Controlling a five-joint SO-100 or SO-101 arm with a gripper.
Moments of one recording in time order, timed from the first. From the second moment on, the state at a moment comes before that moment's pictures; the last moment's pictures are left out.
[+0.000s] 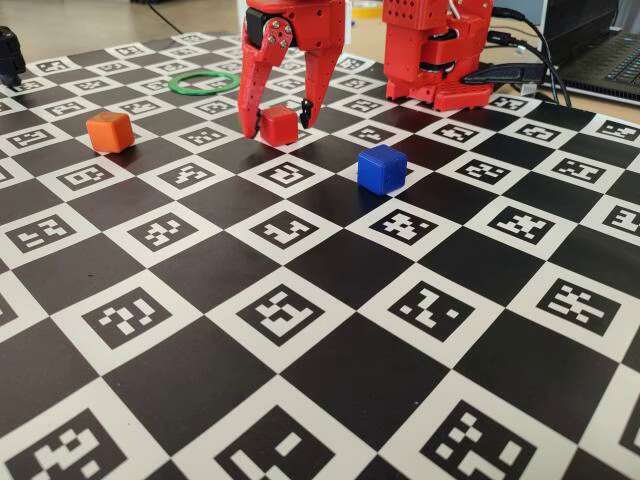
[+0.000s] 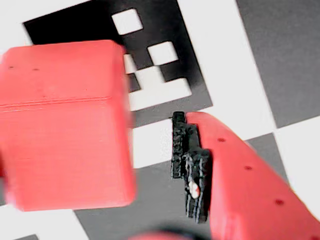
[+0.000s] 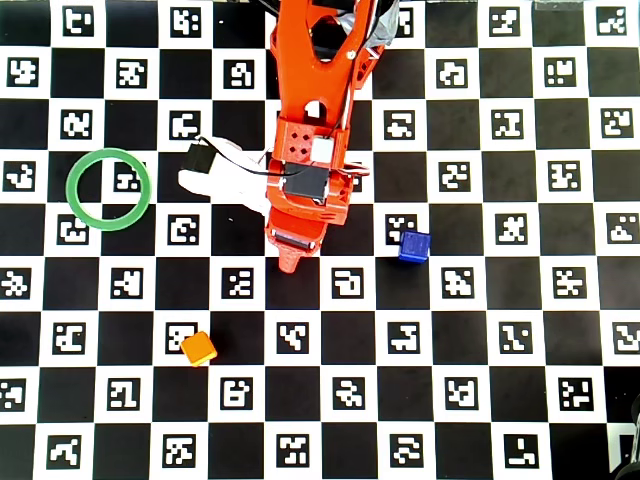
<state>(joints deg) 10.9 96.2 125.9 56.2 8.3</state>
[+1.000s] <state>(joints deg) 15.9 98.7 113.3 73.9 -3.3</state>
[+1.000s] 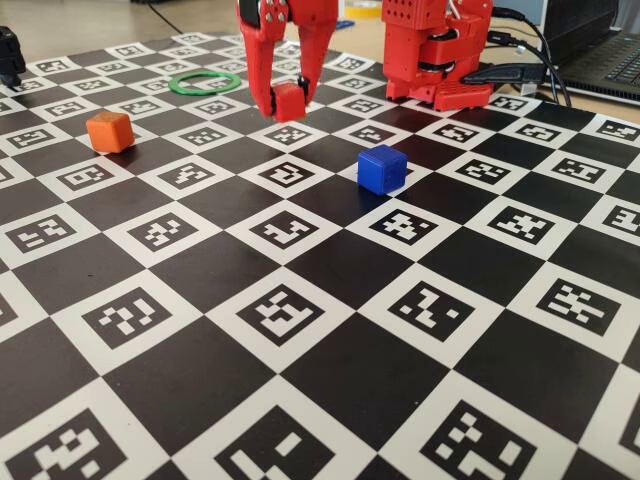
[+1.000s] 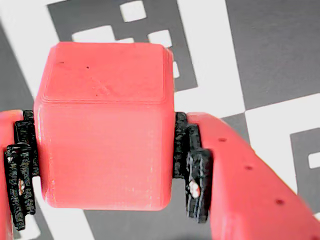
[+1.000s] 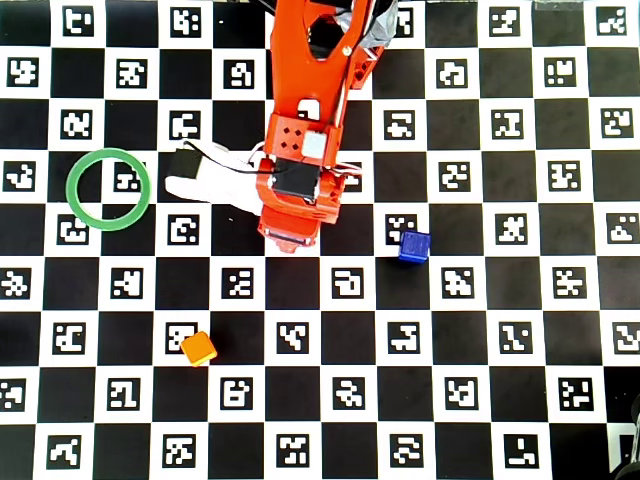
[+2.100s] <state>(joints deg) 51.9 83.4 74.5 90.1 -53.0</state>
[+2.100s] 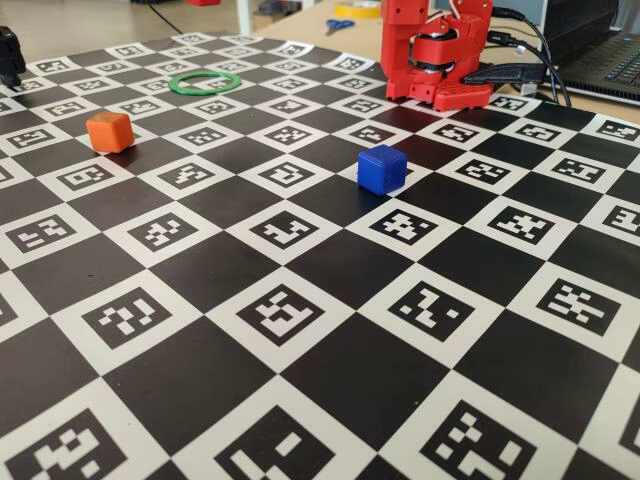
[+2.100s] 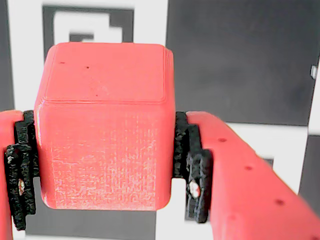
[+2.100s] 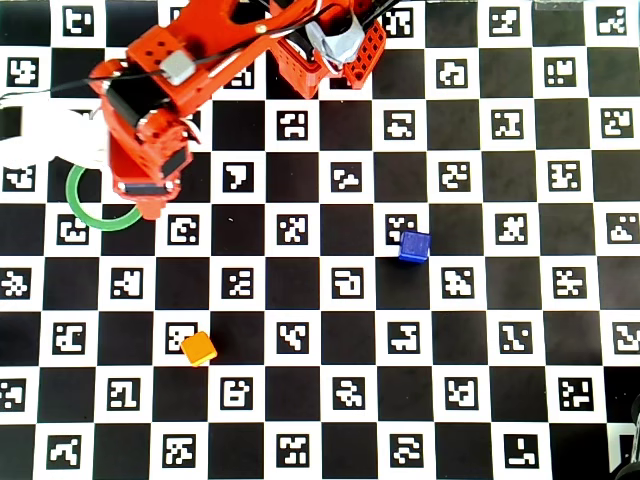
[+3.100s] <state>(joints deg) 60.7 70.0 83.6 68.8 -59.7</state>
